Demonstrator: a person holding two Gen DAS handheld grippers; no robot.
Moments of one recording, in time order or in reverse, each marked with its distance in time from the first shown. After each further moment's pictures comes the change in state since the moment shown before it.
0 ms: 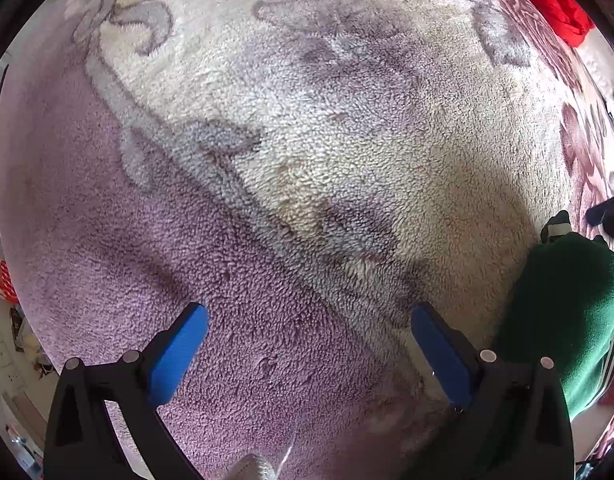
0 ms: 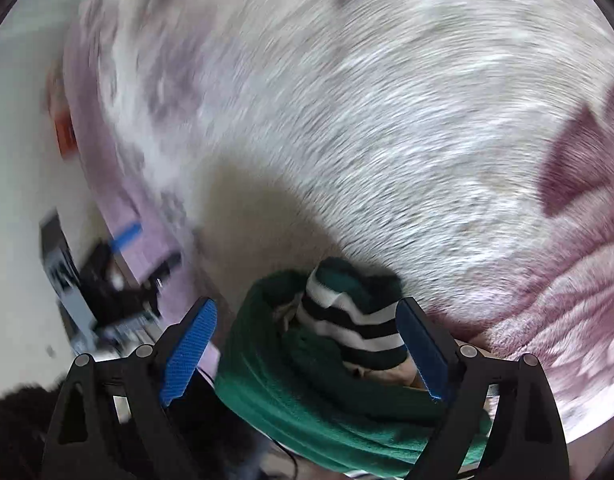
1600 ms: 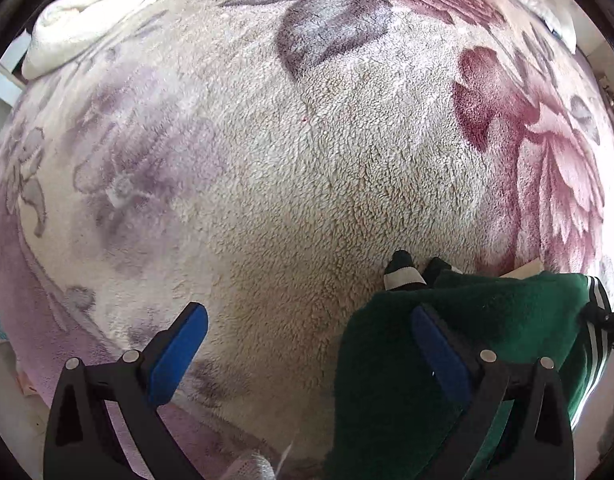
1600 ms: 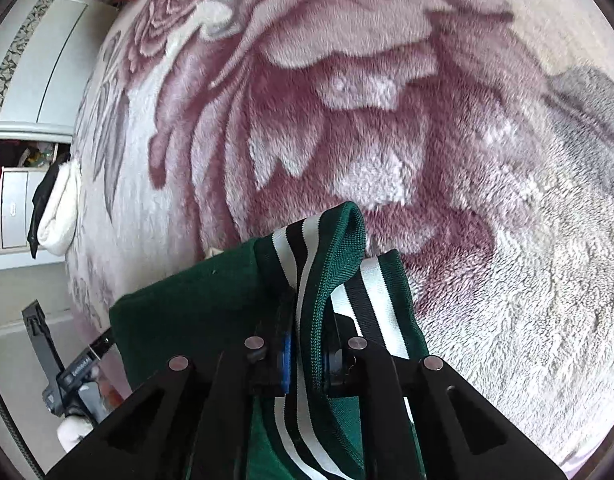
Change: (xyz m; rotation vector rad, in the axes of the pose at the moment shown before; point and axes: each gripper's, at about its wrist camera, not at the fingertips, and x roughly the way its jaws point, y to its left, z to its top) left arm -0.015 -0.152 0.039 0.327 -0.074 0.079; right arm 0.037 -0.233 -0.329 0.862 -0.831 0.285
